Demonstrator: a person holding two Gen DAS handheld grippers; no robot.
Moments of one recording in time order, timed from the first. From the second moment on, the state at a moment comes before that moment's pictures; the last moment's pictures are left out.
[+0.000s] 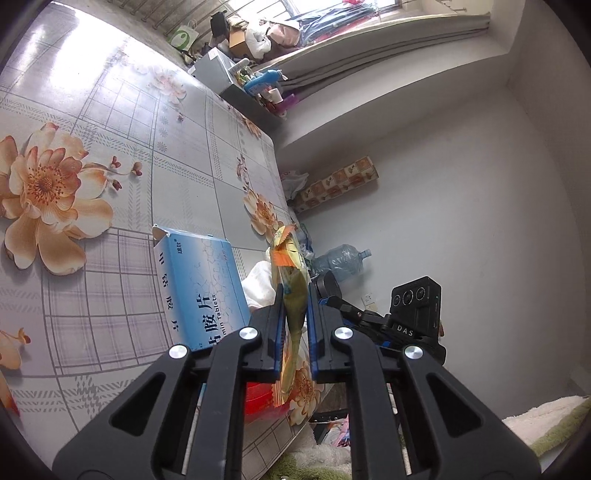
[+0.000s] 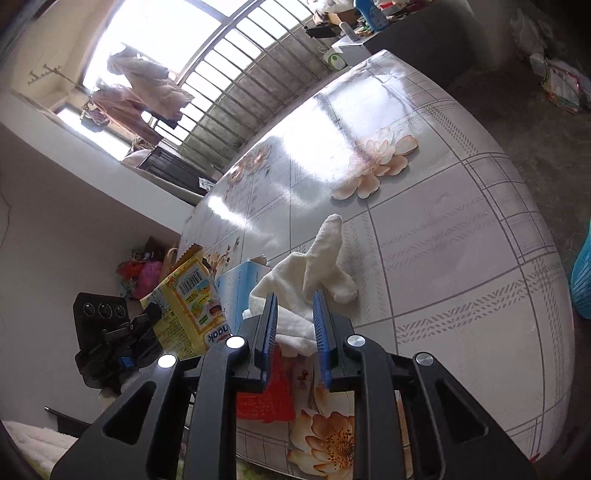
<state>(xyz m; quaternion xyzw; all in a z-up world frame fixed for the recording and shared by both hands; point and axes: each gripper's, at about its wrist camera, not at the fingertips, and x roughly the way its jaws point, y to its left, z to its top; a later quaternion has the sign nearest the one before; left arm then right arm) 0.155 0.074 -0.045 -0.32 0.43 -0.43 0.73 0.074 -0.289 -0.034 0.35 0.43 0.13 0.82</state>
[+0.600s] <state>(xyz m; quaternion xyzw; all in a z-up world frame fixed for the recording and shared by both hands) 0.154 0.089 -0.049 -0.30 0.43 -0.40 0.75 0.066 -0.294 -0.091 0.47 0.47 0.13 0.74</state>
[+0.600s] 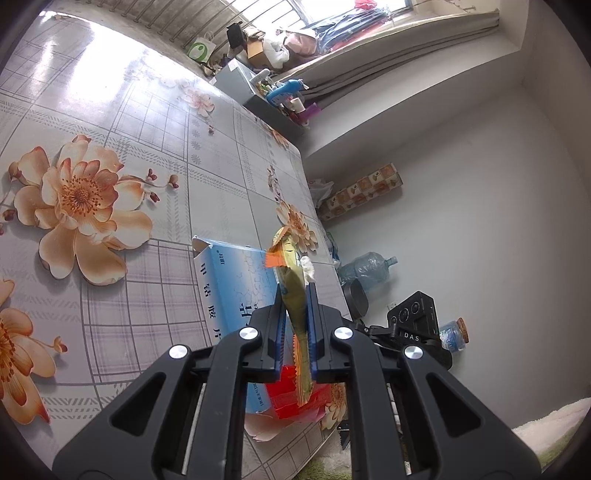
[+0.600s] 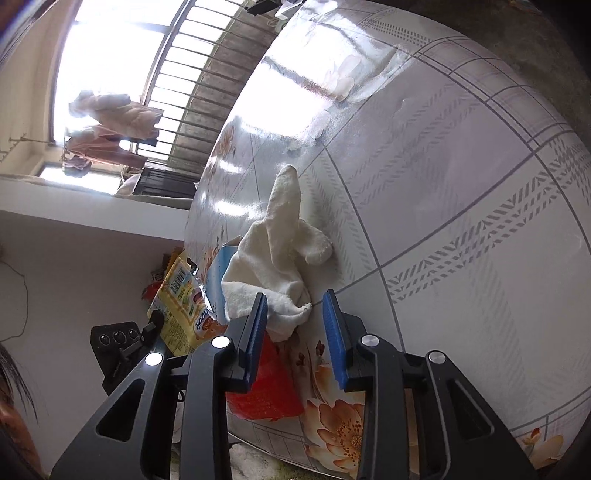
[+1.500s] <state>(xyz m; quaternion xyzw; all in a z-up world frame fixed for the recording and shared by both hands) 0.153 0.038 0.036 -0.25 0.37 -0.47 0.76 0.018 -0.337 0.105 0.35 0.22 0.13 0.90</state>
